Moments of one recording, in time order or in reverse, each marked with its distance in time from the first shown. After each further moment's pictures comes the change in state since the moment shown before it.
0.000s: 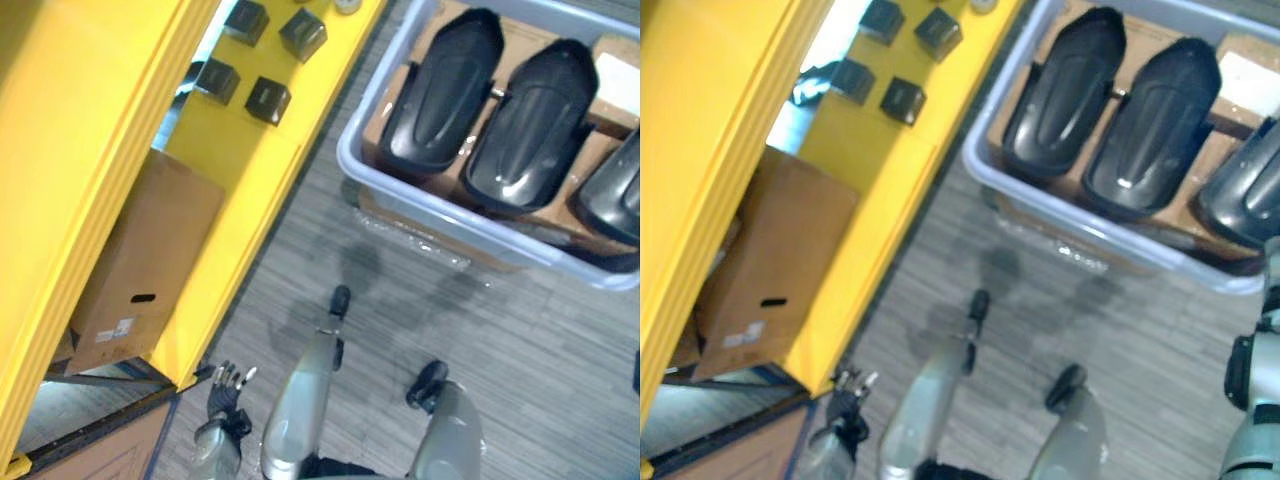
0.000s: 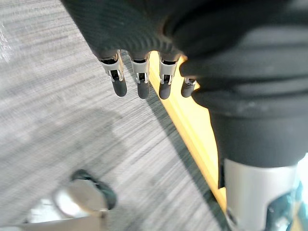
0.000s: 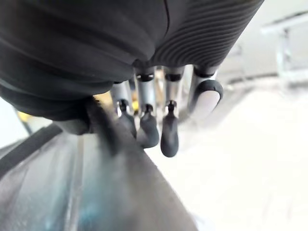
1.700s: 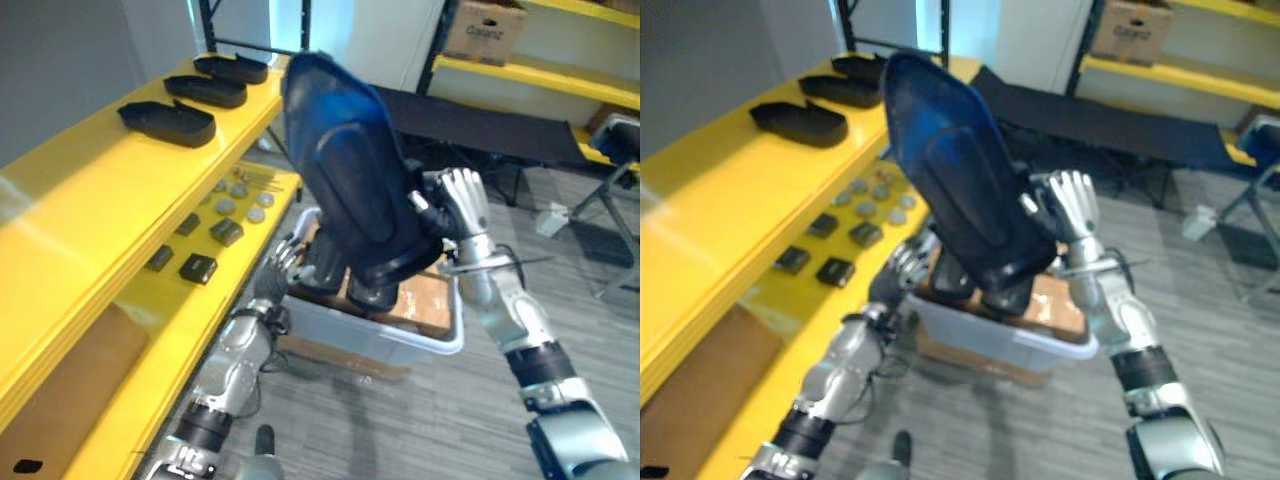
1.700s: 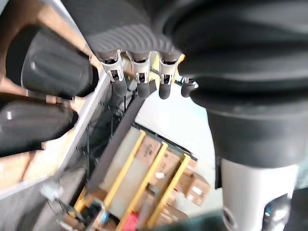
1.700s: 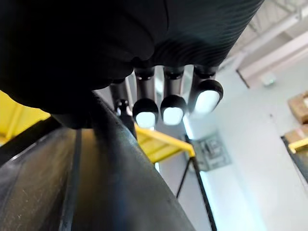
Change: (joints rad) left arm -0.269 0.062 -0.297 -0.667 -0.024 0.327 -0.015; right arm 0.440 0.435 0.206 -0.857 -0.540 -0.606 -0.001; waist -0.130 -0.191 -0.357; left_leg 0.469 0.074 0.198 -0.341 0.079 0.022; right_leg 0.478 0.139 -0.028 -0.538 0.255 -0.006
